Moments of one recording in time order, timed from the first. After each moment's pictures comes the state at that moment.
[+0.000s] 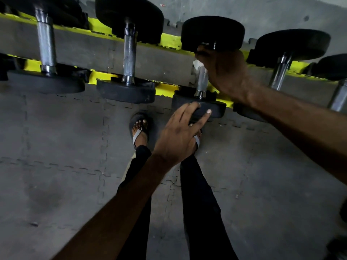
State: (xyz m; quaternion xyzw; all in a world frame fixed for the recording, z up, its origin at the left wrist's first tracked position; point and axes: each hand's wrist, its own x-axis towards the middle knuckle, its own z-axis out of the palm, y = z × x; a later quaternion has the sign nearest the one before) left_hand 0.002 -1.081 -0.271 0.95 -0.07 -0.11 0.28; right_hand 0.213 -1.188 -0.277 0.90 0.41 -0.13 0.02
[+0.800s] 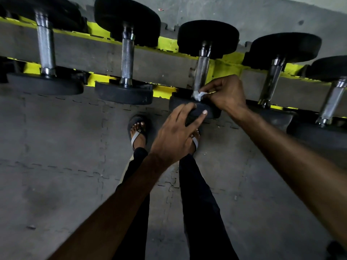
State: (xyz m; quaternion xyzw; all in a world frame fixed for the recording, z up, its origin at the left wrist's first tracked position) left_hand 0.004 -1.081 -0.267 0.95 -0.07 -0.12 0.28; right_hand 0.163 -1.220 -0.280 0.87 -0.06 -0.33 -0.36
